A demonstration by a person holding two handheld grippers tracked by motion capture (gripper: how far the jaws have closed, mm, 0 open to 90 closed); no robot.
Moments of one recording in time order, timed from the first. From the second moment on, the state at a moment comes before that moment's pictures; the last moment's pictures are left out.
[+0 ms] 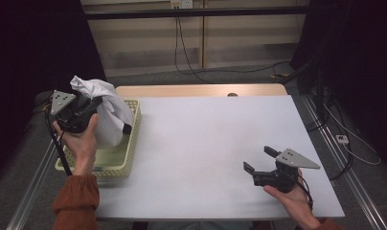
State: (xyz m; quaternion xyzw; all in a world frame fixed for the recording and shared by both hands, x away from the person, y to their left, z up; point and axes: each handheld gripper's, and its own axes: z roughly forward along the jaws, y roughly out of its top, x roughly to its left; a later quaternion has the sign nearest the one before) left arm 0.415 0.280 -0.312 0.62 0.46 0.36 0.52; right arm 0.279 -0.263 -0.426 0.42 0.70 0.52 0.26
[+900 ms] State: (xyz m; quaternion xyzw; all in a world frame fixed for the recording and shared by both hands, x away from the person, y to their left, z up) left arm 0.401 0.287 -0.292 0.59 0.44 0.38 0.56; right arm 0.279 -0.262 -0.425 0.42 0.70 0.52 0.26
